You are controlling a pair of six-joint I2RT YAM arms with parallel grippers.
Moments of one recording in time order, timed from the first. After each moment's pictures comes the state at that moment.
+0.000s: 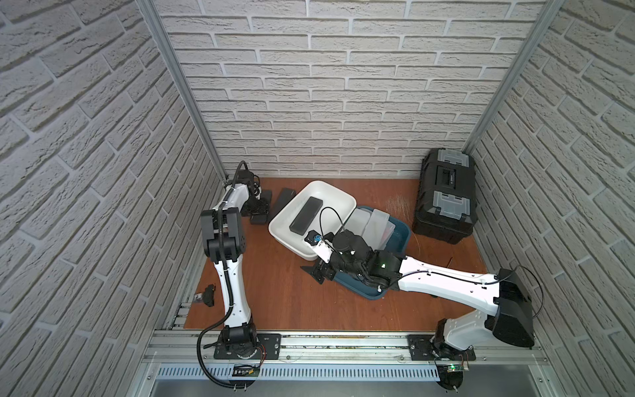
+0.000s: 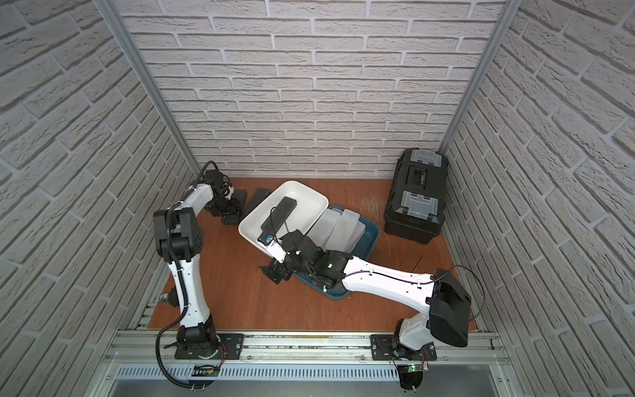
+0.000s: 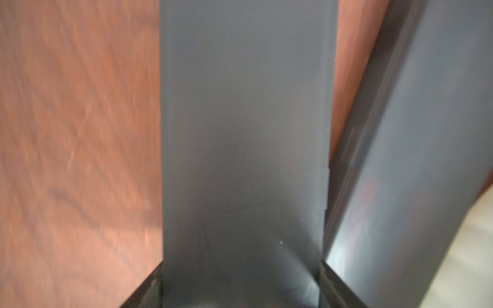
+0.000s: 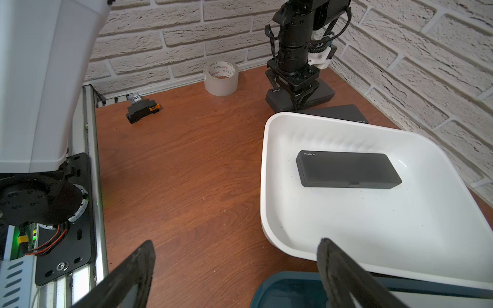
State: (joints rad) left arm 0.09 2.24 1.84 -0.89 0.09 0.04; right arm 1.06 1.47 1.13 -0.19 0.07 -0.06
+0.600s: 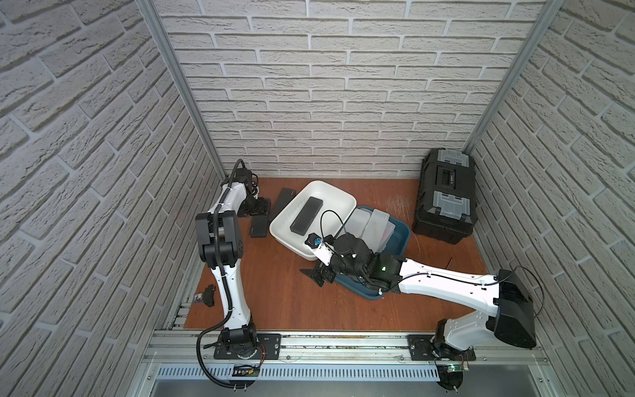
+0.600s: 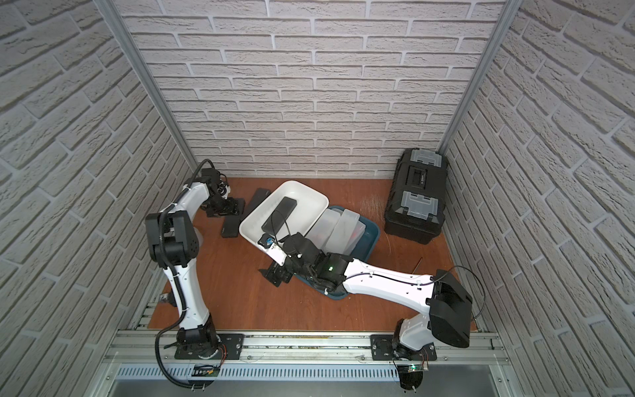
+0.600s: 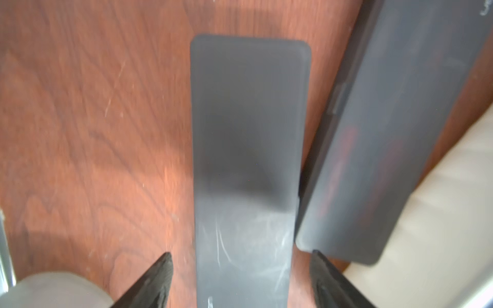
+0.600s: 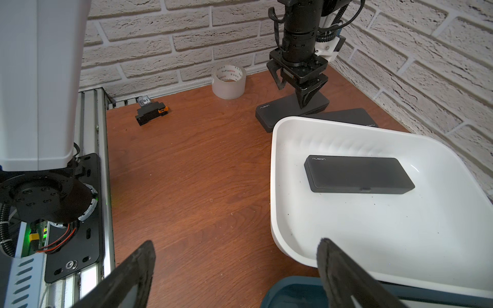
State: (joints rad) left arm 0.09 2.18 1.84 -0.97 0.07 0.03; right arm 1.07 1.47 1.11 -0.15 0.05 -0.06
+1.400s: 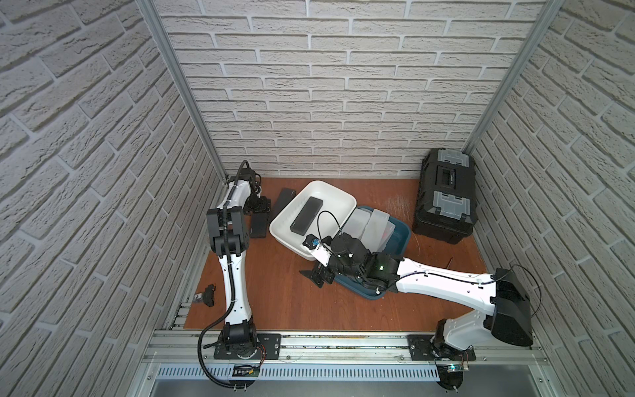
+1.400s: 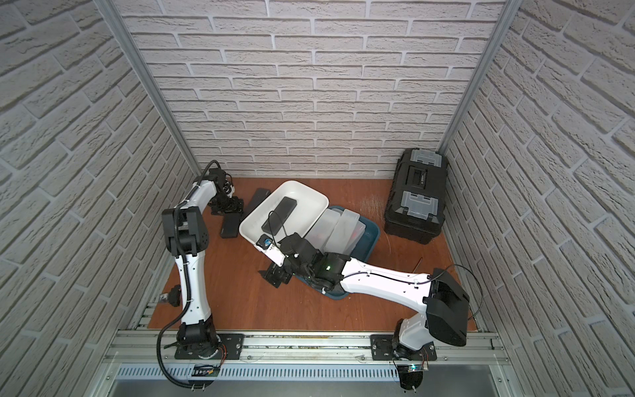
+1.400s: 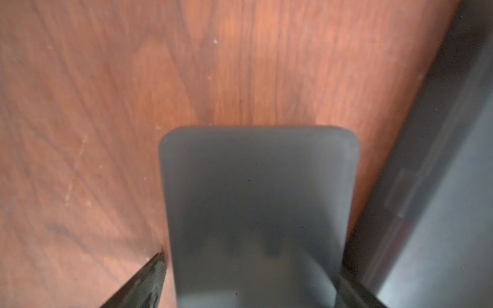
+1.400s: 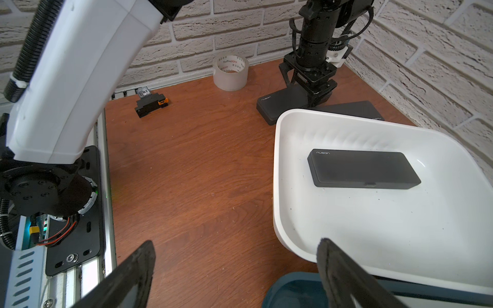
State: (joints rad) left arm 0.09 2.43 2.12 -1.04 0.04 0.05; right arm 1.07 1.49 1.13 -0.19 0.05 -0.06
